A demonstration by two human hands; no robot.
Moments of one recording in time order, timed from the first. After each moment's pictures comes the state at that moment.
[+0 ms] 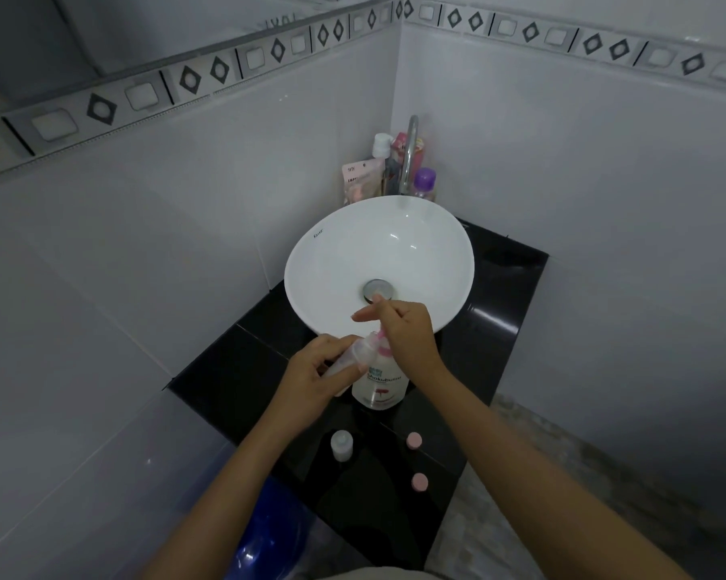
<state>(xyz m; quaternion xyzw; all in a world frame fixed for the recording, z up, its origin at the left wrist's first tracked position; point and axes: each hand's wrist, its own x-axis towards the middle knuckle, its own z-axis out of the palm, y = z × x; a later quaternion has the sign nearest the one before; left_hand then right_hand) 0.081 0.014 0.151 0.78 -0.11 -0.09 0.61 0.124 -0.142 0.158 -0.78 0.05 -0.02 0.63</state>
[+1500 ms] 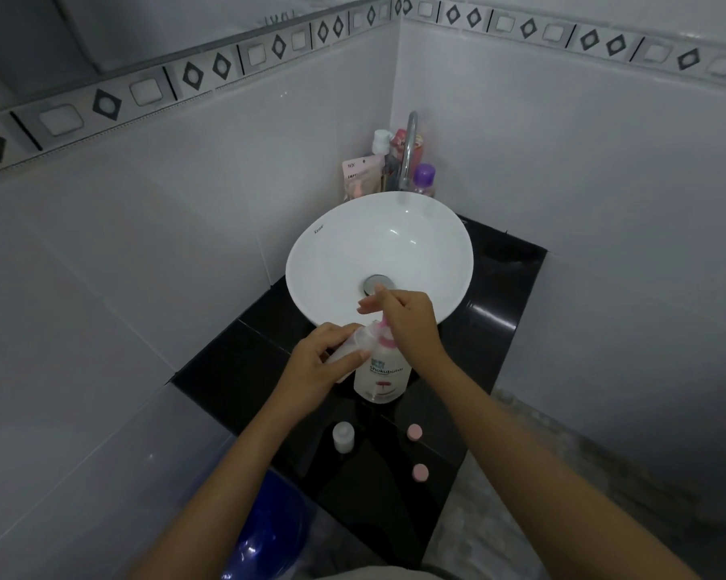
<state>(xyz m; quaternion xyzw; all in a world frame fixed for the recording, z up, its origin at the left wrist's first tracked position) 0.083 0.012 0.155 0.78 -0.11 -0.09 0.61 0.126 -0.143 0.159 -0.78 0.06 -0.03 0.62</state>
